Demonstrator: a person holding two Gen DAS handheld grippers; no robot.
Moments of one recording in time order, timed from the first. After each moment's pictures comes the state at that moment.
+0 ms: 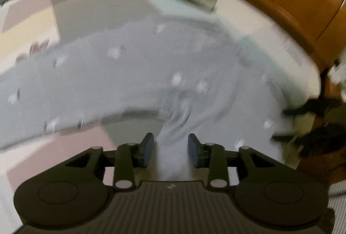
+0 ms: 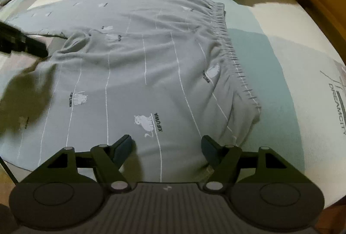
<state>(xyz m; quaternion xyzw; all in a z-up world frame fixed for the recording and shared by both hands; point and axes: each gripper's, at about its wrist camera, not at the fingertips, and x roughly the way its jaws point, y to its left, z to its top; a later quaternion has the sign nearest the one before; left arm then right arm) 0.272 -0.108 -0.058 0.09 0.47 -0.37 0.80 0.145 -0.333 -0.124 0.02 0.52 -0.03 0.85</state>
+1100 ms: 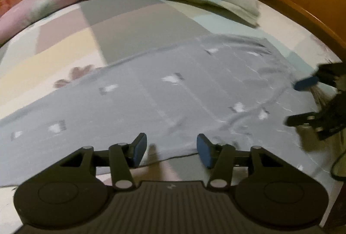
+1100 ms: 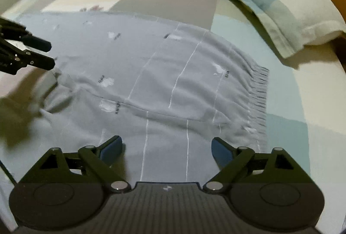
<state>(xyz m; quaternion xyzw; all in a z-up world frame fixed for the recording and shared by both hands) 0.313 -0.072 -0.067 0.14 0.43 -0.28 0.84 0.260 -0.337 -0.119 -0.03 0.48 0.05 0.87</state>
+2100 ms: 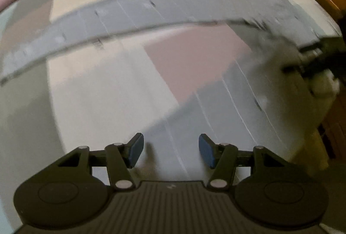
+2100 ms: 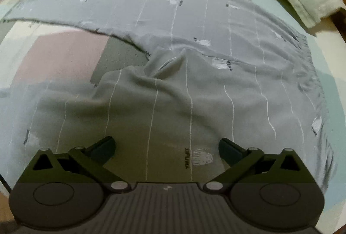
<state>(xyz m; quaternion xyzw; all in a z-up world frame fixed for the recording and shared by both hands) 0.209 0.123 -0.058 0.14 0.55 -0.24 0.79 0.225 -0.193 -0.134 0.00 0.54 -0.01 0.84</state>
